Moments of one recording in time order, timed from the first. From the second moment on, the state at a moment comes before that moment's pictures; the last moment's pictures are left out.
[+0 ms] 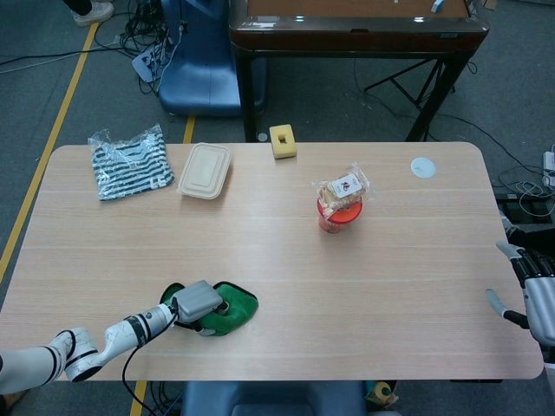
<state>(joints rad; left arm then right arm) -0.86 -1.49 0.15 -1.29 1.74 0.79 -0.28 0.04 -1.00 0.07 -1.67 -1.50 1.54 -0.07</state>
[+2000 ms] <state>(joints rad) -0.90 -1.52 0.14 -1.38 1.70 0.74 -0.01 0.03 -1.01 0.08 -1.64 -1.51 1.56 -0.03</state>
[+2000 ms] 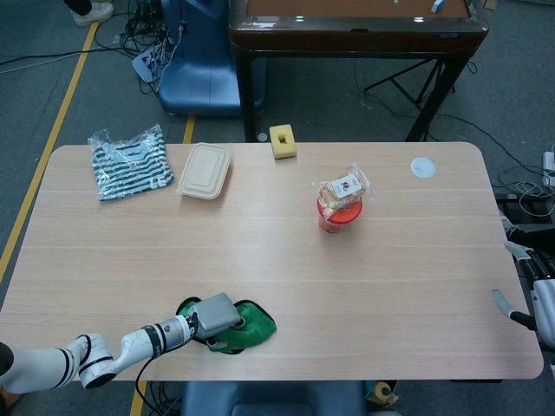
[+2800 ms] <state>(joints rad) -0.81 -1.44 0.03 -1.20 1.45 0.74 0.05 0.03 -1.01 0.08 -1.64 -1.52 1.55 -0.03</state>
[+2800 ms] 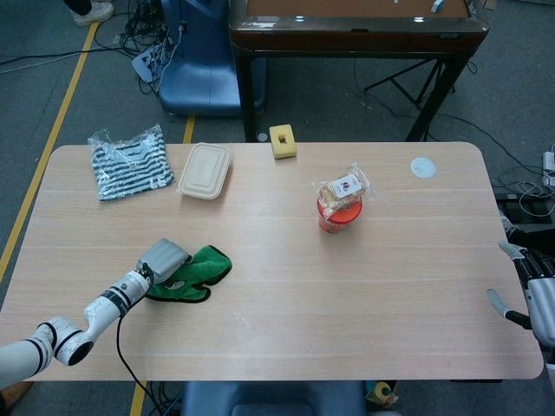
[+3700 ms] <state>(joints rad) -0.87 -1.41 0.18 -1.54 1.69 0.73 -0.06 0.01 -1.01 0.08 -1.62 -1.52 1.57 0.00</state>
